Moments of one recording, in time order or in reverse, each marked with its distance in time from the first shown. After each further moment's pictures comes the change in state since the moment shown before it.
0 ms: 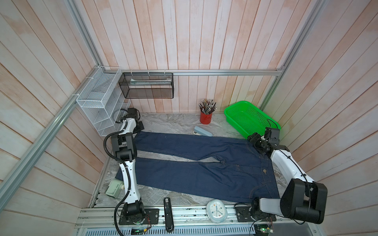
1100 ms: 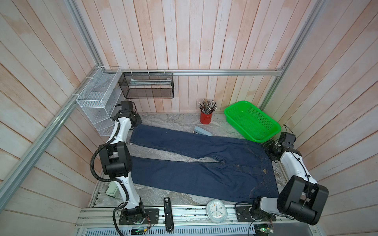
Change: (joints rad) left arm -0.026 -0.511 -0.374 0.114 0.017 -0.046; right arm -0.257 0.044 -0.020 -0.109 -0.031 -0.032
